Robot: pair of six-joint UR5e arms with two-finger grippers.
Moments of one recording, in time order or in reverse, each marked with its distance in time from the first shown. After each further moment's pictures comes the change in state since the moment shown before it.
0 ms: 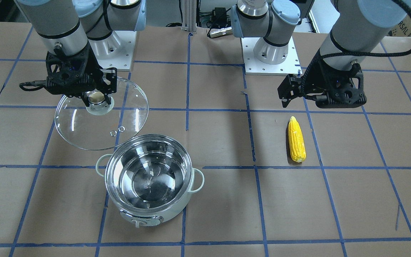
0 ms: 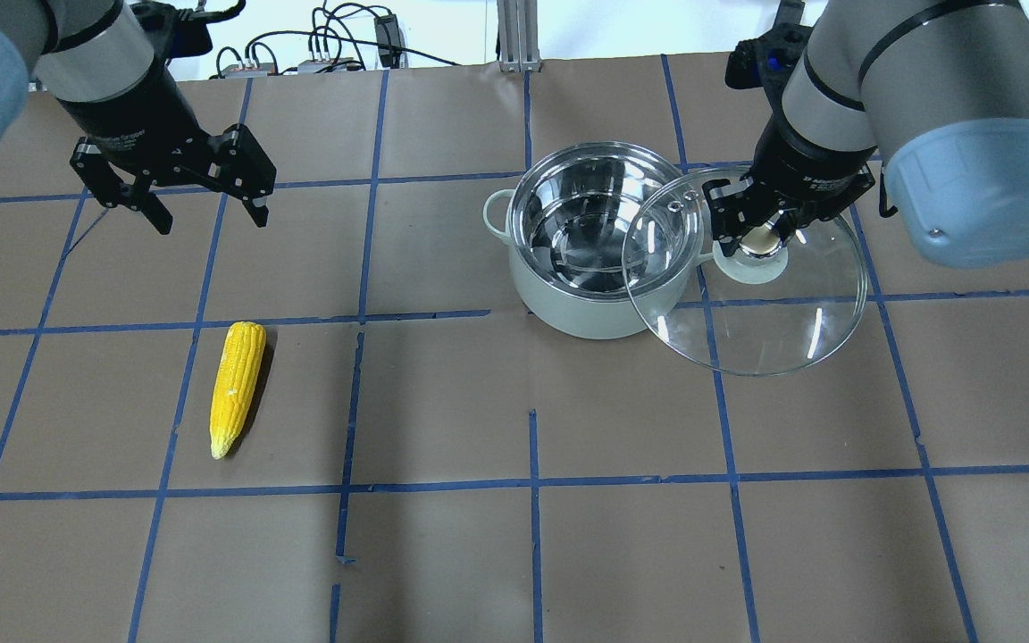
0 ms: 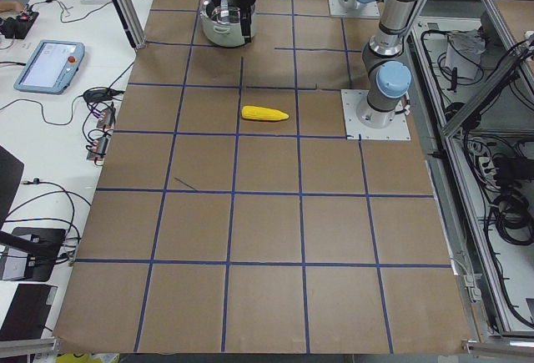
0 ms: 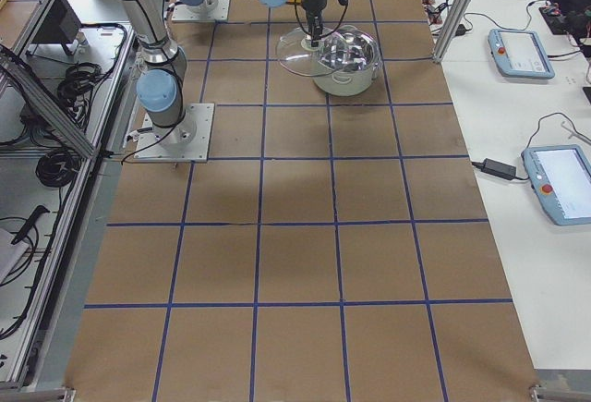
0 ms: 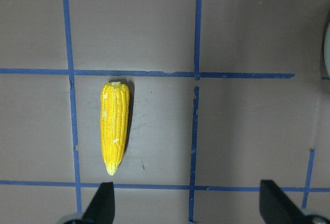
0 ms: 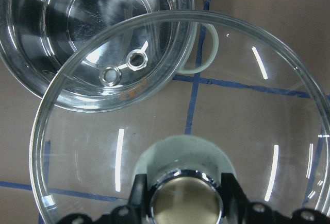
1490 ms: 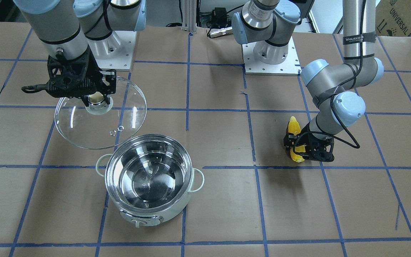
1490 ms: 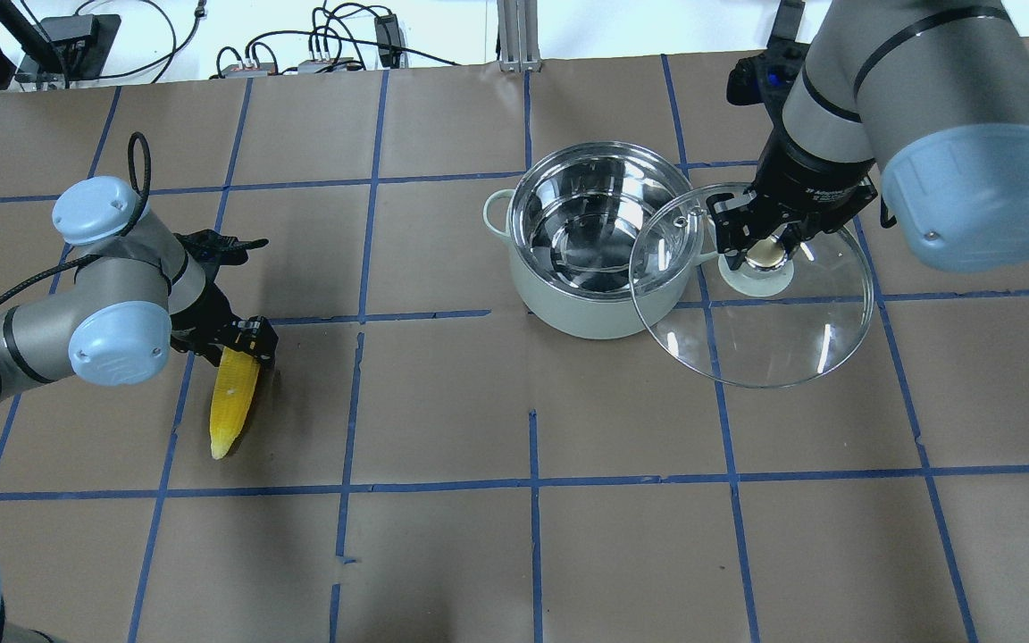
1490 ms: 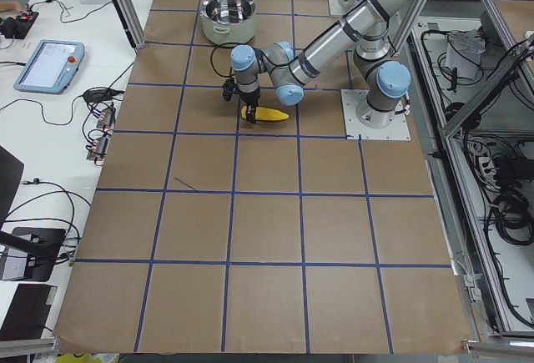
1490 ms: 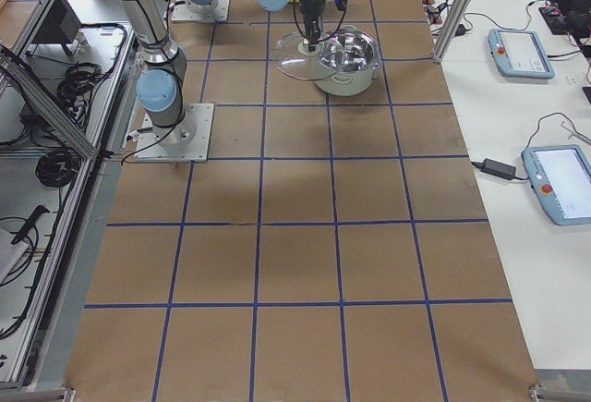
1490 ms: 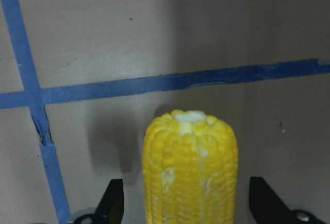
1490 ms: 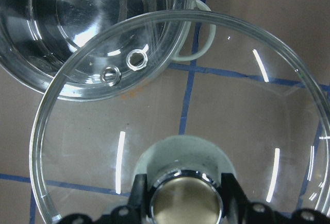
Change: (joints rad) left arm 0.197 -0.233 -0.515 0.733 0.003 0.341; right arm -0.006 0.005 0.016 0.017 -0.015 -0.014
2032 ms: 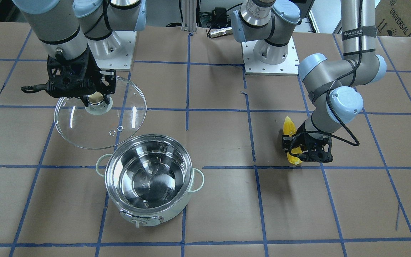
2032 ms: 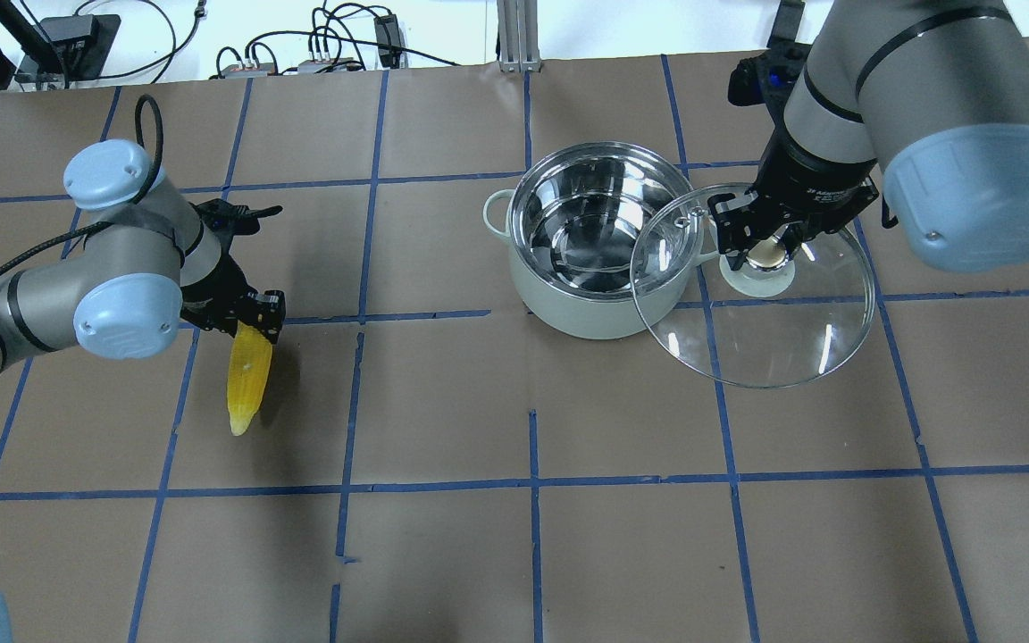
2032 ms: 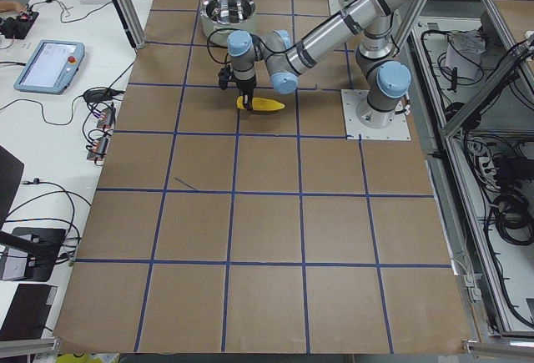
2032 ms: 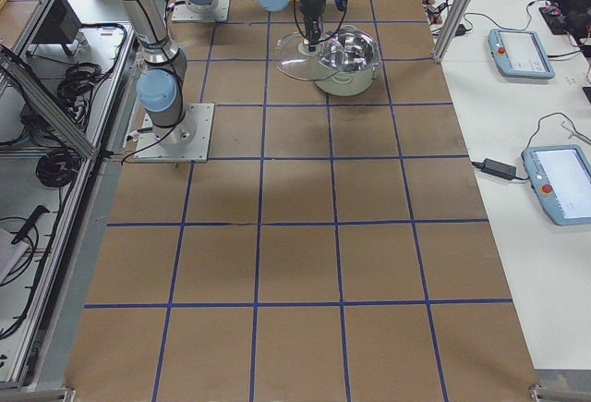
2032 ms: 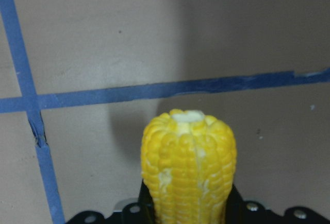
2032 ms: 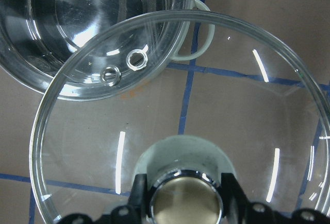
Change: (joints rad) left arm -0.099 0.032 0.111 -0.111 -0.007 -0.165; right arm -0.002 0.000 0.000 0.001 0.000 -0.002
